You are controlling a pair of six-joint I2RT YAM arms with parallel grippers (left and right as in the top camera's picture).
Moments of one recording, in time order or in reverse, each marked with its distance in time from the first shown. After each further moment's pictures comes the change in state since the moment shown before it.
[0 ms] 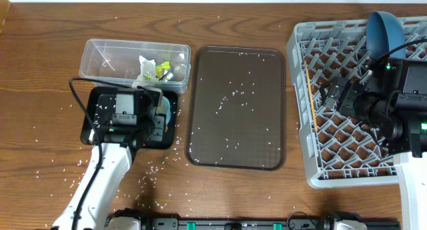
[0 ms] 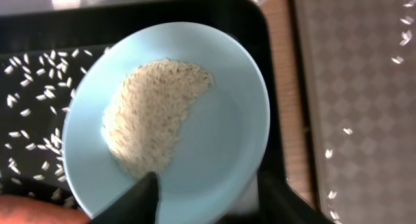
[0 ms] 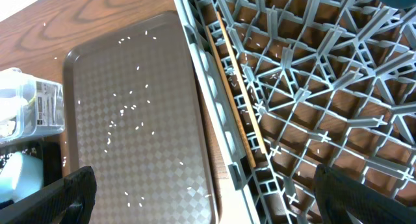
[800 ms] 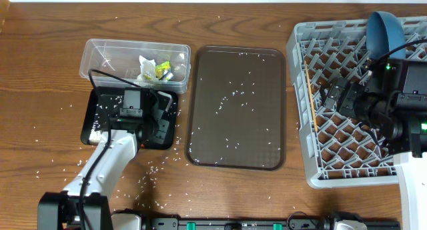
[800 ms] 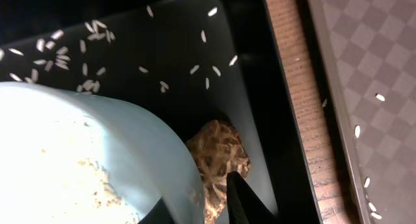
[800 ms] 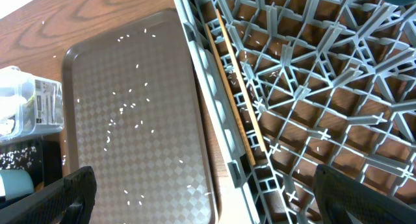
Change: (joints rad) left arm -0.001 0.159 0.000 0.035 0.044 0.158; right arm 0.000 0.000 0.000 -0.008 0.000 0.000
